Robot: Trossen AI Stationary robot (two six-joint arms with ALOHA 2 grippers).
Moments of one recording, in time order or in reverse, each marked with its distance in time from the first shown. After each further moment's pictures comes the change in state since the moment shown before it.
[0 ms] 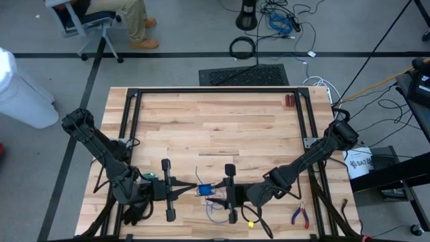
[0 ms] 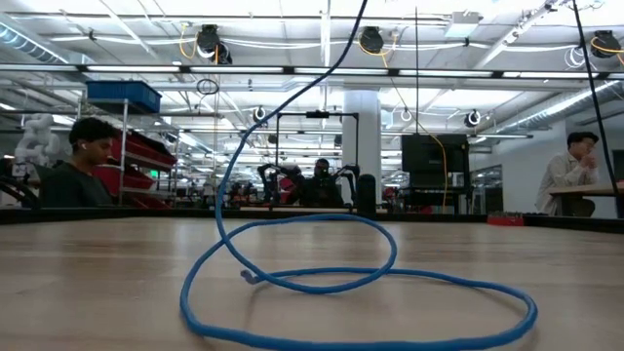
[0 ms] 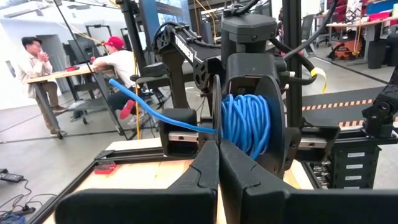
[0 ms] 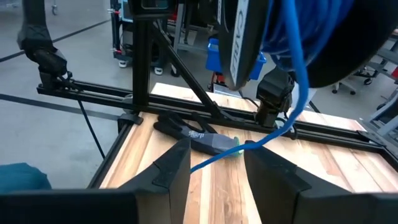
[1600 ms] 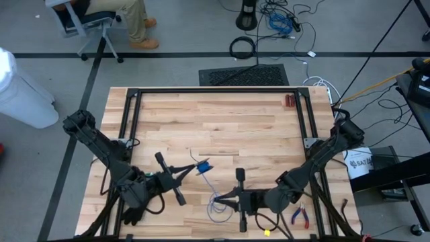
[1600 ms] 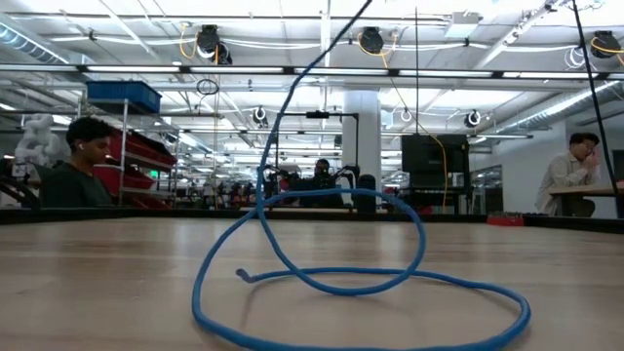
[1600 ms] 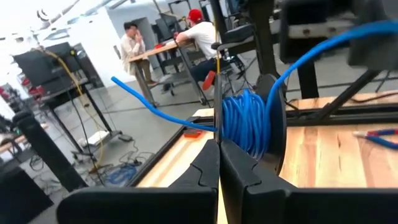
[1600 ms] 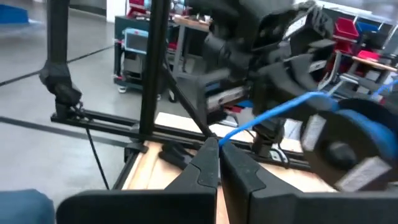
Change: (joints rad) left arm 0.039 0.033 0.000 -0.105 -0.344 -0.002; right arm 0.088 -0.059 0.000 0.063 0.102 -0.085
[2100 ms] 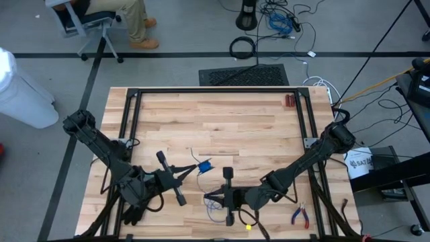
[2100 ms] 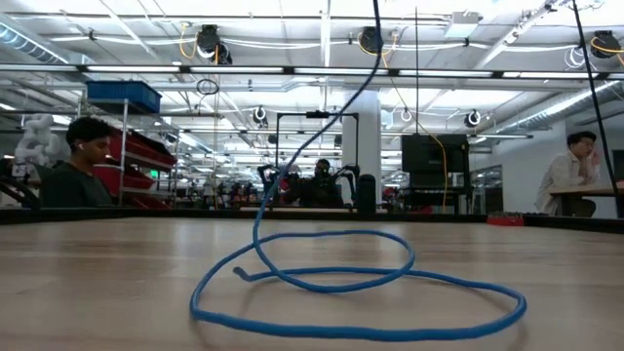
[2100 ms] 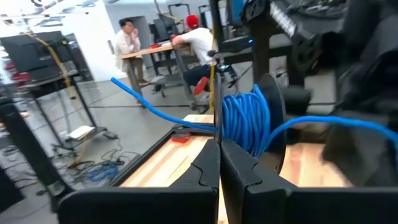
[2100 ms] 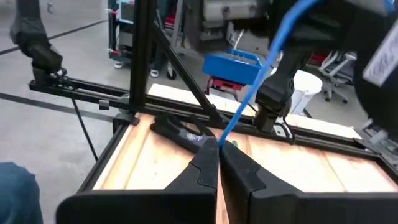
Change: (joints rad) left arm 0.004 0.000 0.000 0.088 0.049 -0.023; right arm -0.081 0.112 0.000 0.006 -0.077 0.040
